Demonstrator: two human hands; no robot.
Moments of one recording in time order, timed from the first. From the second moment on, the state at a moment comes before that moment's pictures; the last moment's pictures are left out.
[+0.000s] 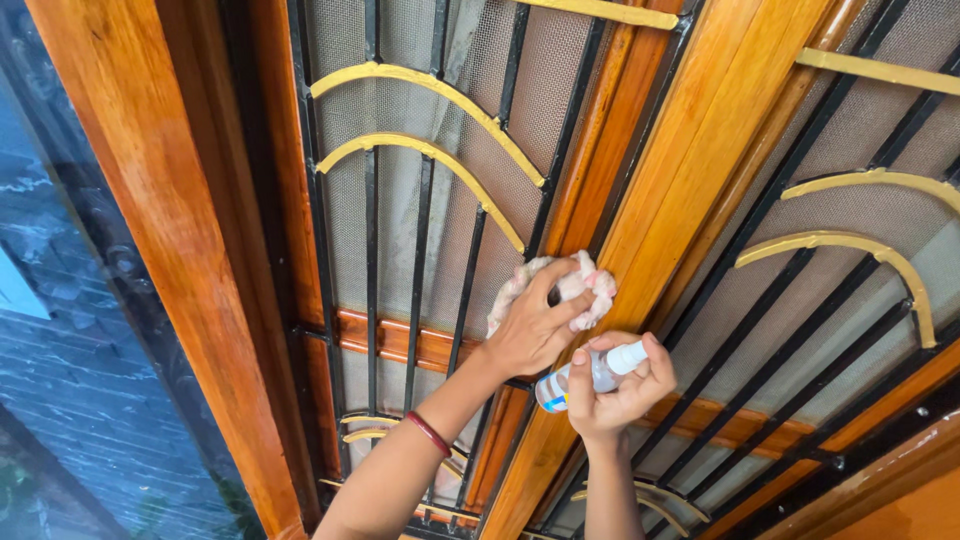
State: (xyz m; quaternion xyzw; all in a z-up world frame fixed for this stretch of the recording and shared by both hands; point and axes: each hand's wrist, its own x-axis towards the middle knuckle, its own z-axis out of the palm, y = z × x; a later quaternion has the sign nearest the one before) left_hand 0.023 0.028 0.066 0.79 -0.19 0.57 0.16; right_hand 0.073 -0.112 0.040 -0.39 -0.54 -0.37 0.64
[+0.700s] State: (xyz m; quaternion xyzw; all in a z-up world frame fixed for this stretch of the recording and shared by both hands) left_hand 0.022 0.031 -0.021 0.80 -0.19 0.53 0.20; right_hand 0.082 -0.129 0.023 -0.40 -0.53 -0.34 0.66
